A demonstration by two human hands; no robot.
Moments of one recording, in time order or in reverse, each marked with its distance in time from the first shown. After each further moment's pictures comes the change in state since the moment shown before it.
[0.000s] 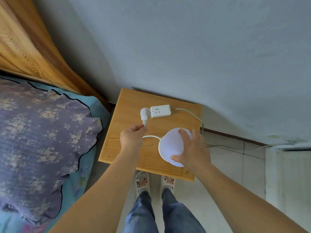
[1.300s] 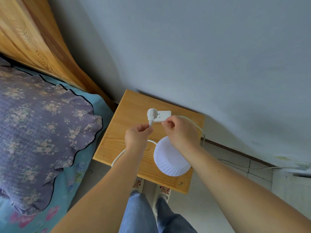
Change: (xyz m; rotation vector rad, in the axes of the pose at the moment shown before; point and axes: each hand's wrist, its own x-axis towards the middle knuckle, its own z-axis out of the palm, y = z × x) left_hand -0.003 0.001 0.041 -0.016 0.054 0.084; right_hand 0.044 -0.027 -0.061 0.419 0.183 -0.243
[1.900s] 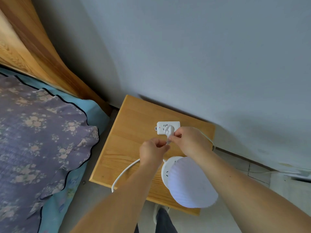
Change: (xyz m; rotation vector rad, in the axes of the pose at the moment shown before) left_hand 0.084 -0.018 0.020 0.224 -0.245 0.014; right_hand 0.082 -0.006 0.037 -0.238 -0.311 0.214
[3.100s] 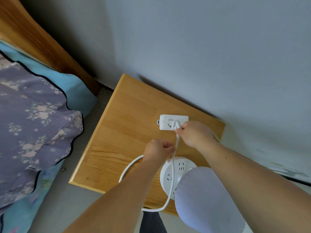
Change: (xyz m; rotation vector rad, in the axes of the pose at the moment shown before) left_hand 0.084 -0.053 0.025 0.075 -0.288 -0.049; right_hand 0.101 0.013 0.050 -0.304 -0.154 0.209
